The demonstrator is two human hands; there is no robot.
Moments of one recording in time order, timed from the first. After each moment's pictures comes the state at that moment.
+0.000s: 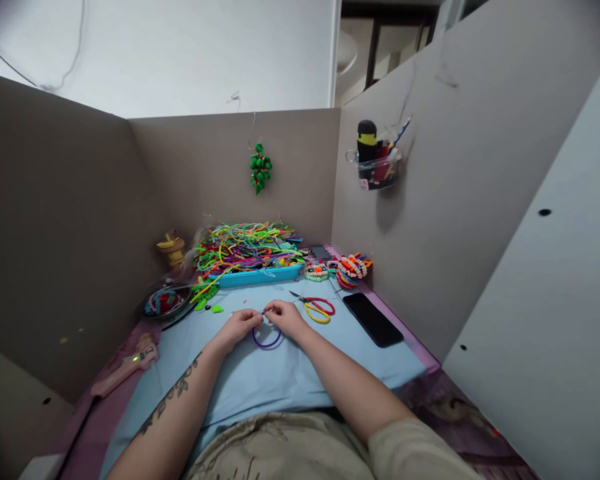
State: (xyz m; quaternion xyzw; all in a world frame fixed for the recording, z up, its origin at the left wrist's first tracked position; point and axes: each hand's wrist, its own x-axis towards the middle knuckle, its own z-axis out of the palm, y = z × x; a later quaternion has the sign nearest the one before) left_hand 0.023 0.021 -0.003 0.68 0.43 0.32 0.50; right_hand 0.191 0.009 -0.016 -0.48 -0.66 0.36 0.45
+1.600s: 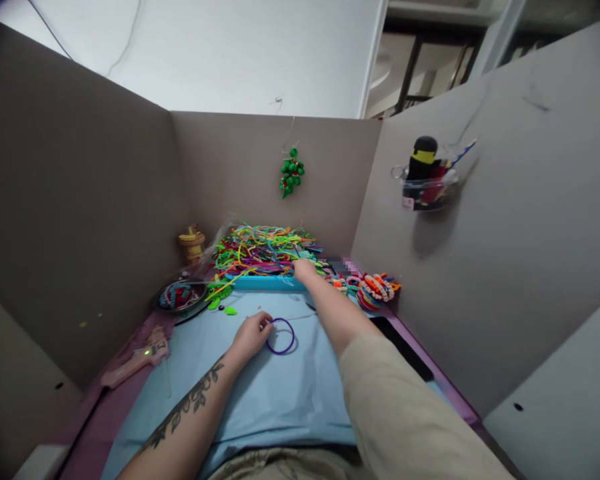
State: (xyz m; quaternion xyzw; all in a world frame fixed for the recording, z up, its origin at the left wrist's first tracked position) left_hand 0.019 0.023 -0.015 0.74 0.53 0.34 0.25; right_hand 0.219 0.188 0.040 -0.64 -0.73 0.01 0.24
